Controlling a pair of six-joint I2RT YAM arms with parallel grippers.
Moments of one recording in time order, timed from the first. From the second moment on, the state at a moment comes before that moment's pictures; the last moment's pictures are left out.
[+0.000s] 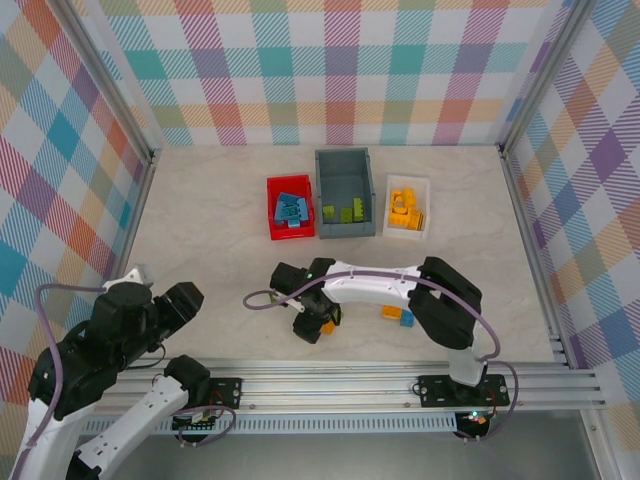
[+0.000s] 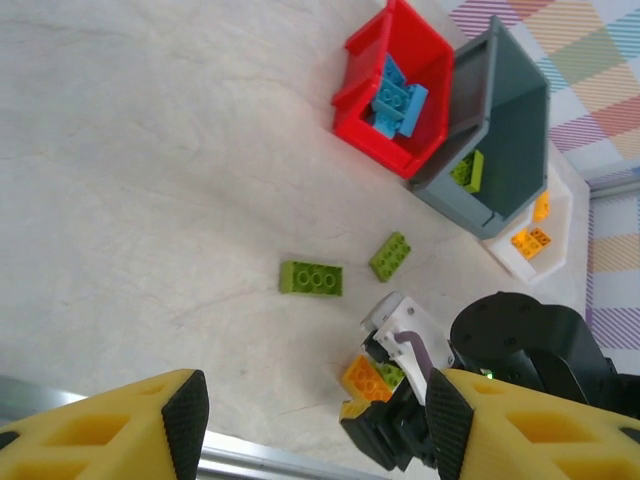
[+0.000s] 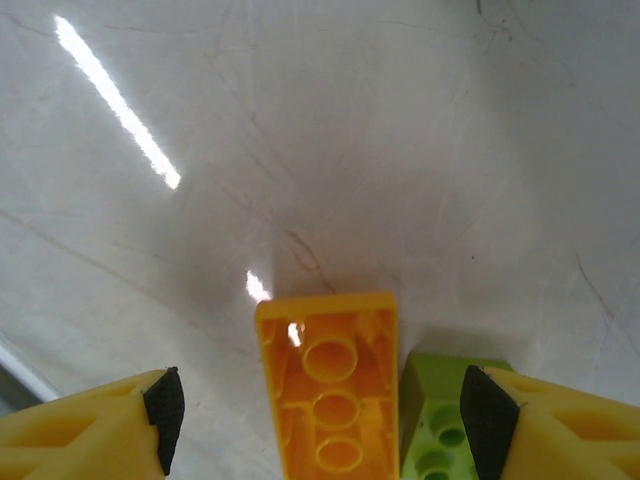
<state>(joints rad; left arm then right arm) -0.54 0.46 1.13 -1.38 -0.19 -1.03 1.15 1.95 1.39 -0.95 0.04 0.05</state>
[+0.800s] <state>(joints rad) -0.54 0.53 1.08 -1.28 -0.08 -1.02 1.10 1.90 1.42 -0.94 0.07 0.07</state>
